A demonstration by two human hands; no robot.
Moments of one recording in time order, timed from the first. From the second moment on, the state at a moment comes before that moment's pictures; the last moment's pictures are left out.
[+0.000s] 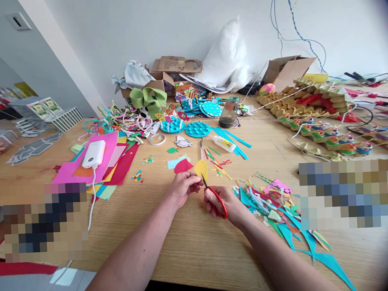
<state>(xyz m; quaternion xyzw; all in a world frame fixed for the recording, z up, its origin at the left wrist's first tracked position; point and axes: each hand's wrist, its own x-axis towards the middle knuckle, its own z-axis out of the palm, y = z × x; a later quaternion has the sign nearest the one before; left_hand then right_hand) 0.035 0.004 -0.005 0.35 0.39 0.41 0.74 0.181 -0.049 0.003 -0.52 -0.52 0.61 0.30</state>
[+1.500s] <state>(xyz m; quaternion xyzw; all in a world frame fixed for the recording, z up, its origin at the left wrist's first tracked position) 0.034 0.004 -0.006 0.36 0.40 0.39 0.74 0.182 -0.047 -0.004 -0.52 -0.51 0.61 0.31</state>
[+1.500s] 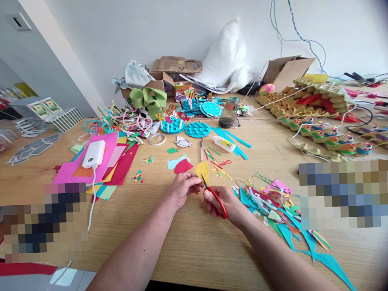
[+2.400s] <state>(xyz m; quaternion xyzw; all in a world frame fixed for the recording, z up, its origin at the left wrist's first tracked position) 0.036 0.005 -0.006 0.35 0.42 0.41 0.73 0.181 -0.048 0.000 -0.52 -0.51 0.61 0.30</state>
